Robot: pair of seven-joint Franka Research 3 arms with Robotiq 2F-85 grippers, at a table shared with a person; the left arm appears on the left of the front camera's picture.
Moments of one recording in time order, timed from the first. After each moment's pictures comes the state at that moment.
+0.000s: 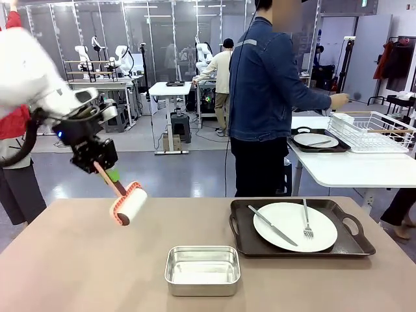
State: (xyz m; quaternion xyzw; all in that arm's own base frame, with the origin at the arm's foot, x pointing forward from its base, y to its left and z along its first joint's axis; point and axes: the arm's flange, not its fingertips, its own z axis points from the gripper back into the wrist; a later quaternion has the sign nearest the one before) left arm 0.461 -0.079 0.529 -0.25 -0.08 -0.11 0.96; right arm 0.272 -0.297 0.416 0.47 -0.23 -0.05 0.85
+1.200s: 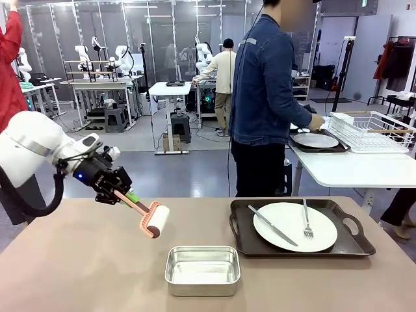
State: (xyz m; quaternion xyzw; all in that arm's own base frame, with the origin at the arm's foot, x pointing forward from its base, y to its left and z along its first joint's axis) left arm 0.536 -0.068 0.401 -0.43 0.00 -0.07 0.90; right arm 0.272 -0.297 0.416 0.47 -0.23 -0.05 0.85
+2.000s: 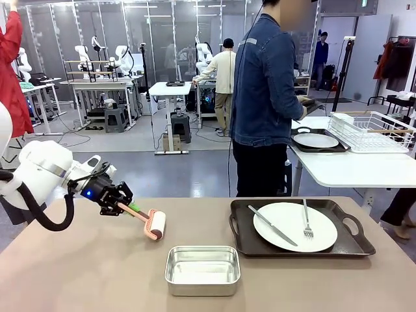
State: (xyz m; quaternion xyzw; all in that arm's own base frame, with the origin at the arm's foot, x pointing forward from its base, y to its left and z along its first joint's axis) left arm 0.596 -0.030 0.312 -0.44 -0.02 0.02 0.90; right arm 0.272 -0.297 0.416 0.47 -0.23 -0.05 0.85
